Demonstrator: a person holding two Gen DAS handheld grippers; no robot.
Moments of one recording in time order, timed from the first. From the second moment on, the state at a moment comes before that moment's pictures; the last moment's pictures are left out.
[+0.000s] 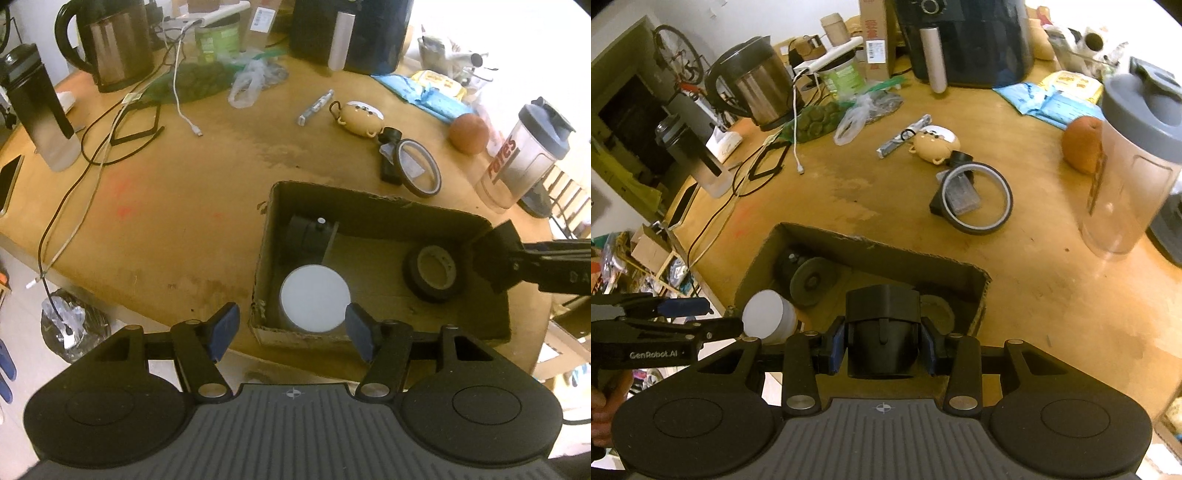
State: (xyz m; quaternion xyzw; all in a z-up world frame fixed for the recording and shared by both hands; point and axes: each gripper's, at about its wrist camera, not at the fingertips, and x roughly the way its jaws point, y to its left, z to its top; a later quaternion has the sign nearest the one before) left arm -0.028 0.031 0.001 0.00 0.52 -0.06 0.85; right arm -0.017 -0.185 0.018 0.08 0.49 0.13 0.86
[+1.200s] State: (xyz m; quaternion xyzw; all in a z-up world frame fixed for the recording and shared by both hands) left arm 0.004 0.012 0.015 -0.02 0.50 -0.08 0.86; right arm 0.015 -0.188 0.022 0.05 0.48 0.11 0.87
